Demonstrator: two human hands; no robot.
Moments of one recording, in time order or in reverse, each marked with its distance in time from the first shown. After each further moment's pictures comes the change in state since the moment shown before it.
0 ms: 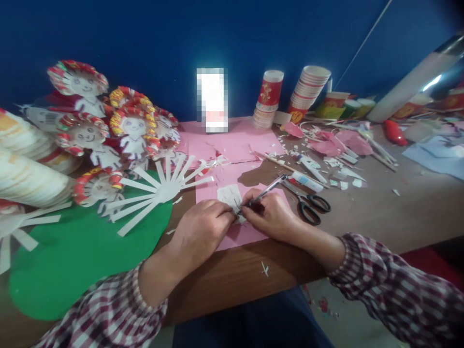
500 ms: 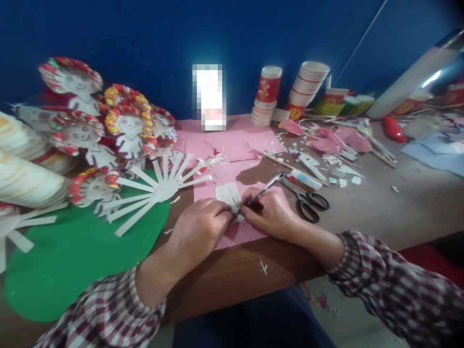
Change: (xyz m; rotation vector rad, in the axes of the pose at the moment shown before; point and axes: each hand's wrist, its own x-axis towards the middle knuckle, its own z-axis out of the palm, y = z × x) left_hand 0.001 0.001 -0.001 -0.002 -0.026 -0.020; right_hand -0.001 0.000 -0.001 -0.006 -0.018 0.014
